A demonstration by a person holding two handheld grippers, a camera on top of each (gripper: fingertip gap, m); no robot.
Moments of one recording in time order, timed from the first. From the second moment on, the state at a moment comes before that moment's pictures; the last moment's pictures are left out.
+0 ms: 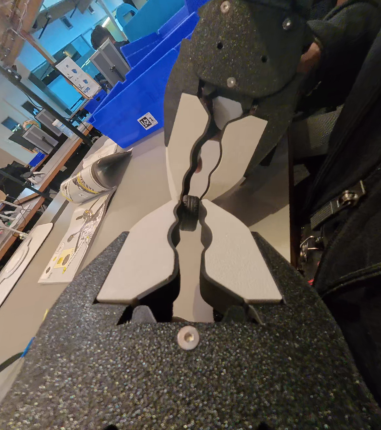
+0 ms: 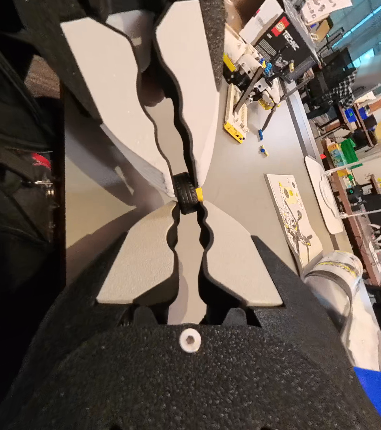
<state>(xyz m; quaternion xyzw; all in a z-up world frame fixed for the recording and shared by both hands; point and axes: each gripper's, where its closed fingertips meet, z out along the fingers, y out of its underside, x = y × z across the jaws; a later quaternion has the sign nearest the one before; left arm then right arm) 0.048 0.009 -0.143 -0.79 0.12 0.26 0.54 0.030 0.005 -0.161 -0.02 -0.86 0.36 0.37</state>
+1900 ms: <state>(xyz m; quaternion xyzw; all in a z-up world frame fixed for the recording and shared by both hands) 0.027 -0.004 -0.111 -0.75 -0.03 0.15 0.64 0.031 0.002 -0.106 -0.13 -0.75 0.58 0.28</state>
